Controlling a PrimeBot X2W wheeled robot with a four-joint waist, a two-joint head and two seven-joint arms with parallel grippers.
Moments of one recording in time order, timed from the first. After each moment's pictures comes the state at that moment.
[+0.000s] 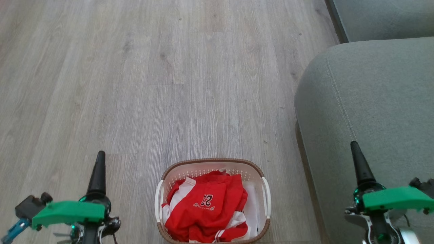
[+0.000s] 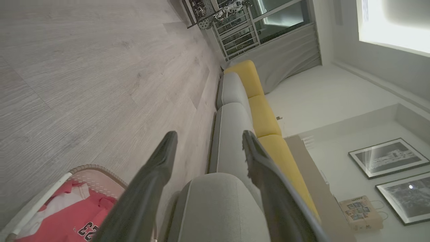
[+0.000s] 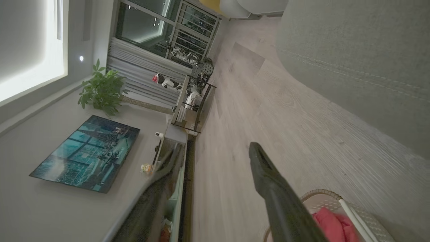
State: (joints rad) left arm 0.00 0.05 0.01 0.21 -1.20 -0.11 -0.02; right arm 0.00 -0.04 -0.06 0.18 1.24 0.13 -0.01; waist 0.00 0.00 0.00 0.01
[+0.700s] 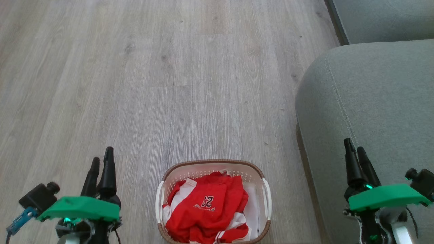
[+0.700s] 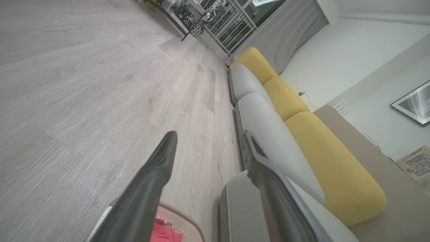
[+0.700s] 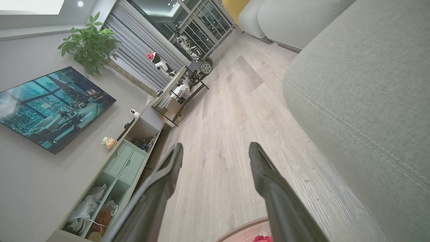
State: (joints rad) left arm 0.00 0.06 -0.03 0.17 -0.86 -0.09 -0.07; right arm 0.00 -0.04 -0.05 0.15 0.86 0.13 -0.07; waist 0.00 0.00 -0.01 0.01
